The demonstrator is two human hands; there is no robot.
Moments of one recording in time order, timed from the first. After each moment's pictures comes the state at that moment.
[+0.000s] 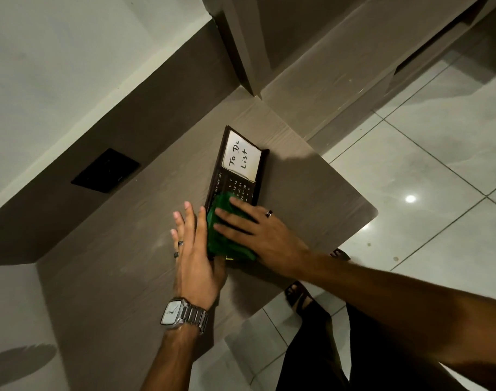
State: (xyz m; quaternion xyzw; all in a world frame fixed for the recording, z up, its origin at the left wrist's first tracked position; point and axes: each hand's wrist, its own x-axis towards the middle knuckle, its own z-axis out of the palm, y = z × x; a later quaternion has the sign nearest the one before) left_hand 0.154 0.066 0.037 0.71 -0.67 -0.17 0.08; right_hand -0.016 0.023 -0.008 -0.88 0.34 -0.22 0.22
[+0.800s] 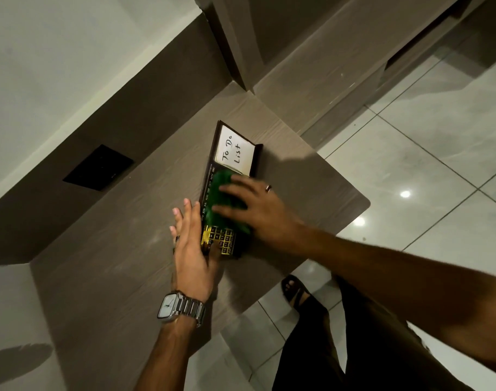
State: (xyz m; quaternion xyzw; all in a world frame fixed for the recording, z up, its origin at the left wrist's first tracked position) left_hand 0.143 0.070 0.046 0.71 -0.66 -0.20 0.14; right_hand -0.024 0.003 -0.011 -0.87 0.38 -0.27 0.15
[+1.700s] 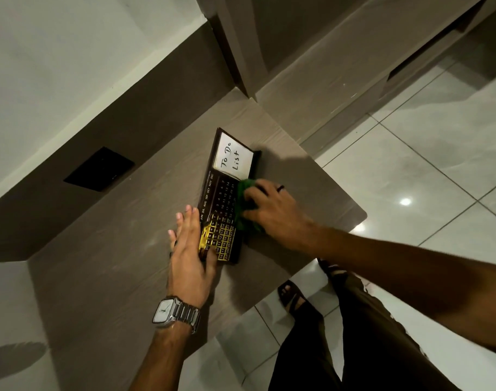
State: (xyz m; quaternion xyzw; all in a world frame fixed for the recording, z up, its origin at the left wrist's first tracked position) left_hand 0.143 0.067 0.046 0.72 -0.66 -0.19 0.11; right_hand -0.049 -0.013 -0.033 -0.89 0.42 -0.12 0.13
